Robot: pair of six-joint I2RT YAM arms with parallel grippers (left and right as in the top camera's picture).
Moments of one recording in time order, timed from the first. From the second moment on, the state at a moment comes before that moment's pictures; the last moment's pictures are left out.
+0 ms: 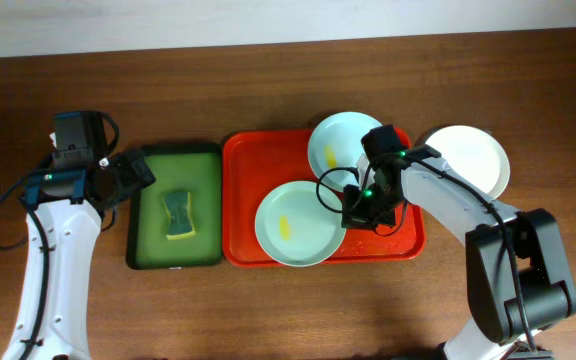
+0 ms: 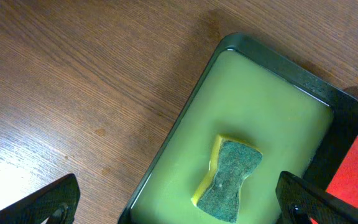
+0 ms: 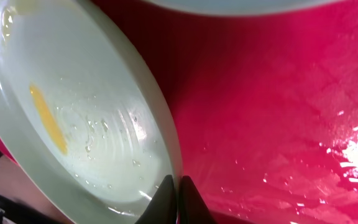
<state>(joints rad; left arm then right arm) 0.11 1.45 1.25 -0.92 -0.17 -0.39 0.26 1.80 1.10 -0.81 -0.44 0.40</state>
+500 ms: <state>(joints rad) 0.11 1.45 1.25 -0.92 -0.17 -0.39 0.44 1.80 1.10 -0.69 -0.27 0.85</state>
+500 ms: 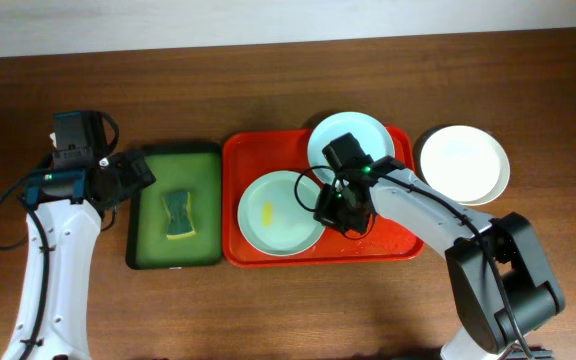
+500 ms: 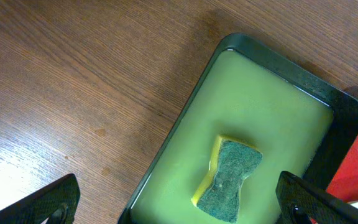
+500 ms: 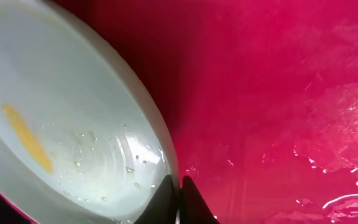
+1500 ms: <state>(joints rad) 0.11 1.45 1.25 -0.92 -0.17 -0.39 0.44 1.78 1.17 -0.80 -0.21 0.38</state>
